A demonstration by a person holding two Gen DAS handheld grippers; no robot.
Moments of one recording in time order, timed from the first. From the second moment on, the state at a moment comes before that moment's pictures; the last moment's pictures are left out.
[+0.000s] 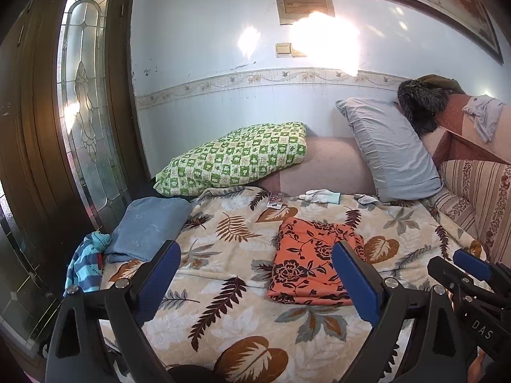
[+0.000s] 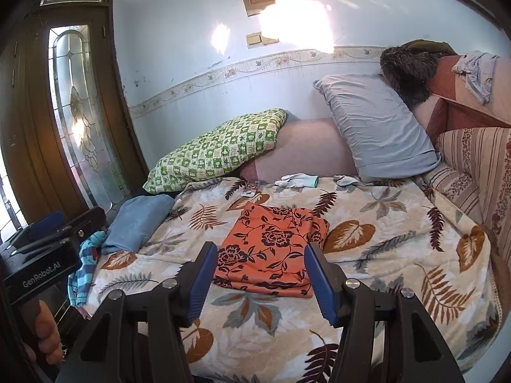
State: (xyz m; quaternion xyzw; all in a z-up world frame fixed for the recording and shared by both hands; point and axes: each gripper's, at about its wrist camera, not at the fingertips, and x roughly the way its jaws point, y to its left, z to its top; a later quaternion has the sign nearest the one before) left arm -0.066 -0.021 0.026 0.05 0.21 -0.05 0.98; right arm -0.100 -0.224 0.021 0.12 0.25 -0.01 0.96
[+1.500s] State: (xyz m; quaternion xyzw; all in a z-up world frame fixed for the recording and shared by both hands) left arm -0.047 -0.017 0.021 0.06 0.22 -0.06 0.97; right arm -0.082 -0.216 0.013 0.10 0.25 0.01 0.96
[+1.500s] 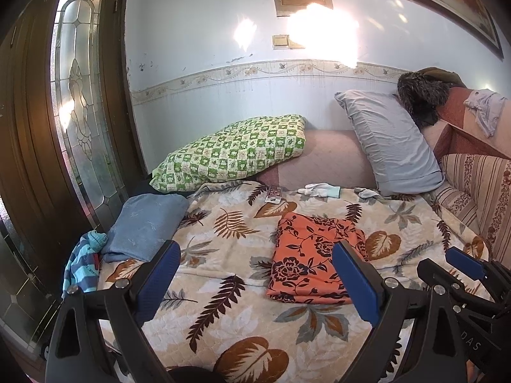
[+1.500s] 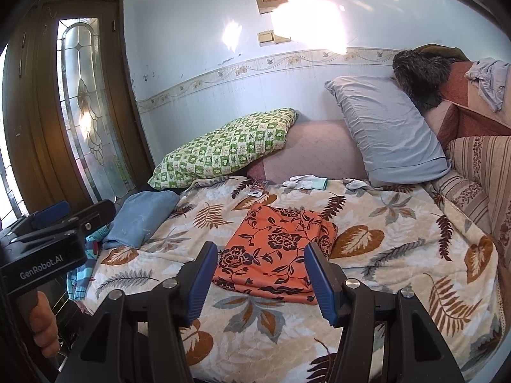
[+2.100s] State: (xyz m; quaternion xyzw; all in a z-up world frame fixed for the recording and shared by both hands) left arm -0.039 -0.014 0.016 0.05 0.23 -0.07 0.97; right arm -0.073 -0.217 0.006 0.10 0.25 0.01 0.96
